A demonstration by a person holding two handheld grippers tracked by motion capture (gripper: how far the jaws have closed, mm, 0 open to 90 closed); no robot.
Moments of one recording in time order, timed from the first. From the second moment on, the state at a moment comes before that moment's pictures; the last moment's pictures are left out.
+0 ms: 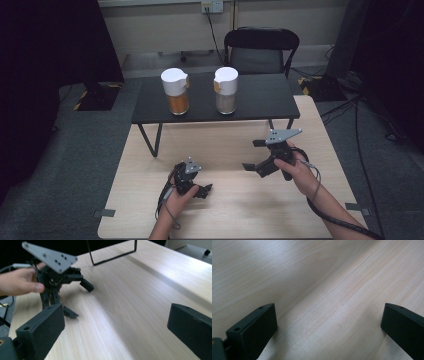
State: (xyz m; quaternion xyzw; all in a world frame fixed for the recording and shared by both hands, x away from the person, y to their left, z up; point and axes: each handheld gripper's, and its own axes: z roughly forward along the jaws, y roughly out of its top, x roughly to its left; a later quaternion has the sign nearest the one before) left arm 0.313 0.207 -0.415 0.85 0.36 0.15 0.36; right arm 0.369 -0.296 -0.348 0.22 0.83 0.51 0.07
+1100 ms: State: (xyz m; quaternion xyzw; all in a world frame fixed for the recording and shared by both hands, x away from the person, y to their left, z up) left arm 0.313 0.207 -0.415 0.85 0.36 0.15 0.36; right arm 0.345 -0.337 -0.383 0.23 0.85 0.46 0.08
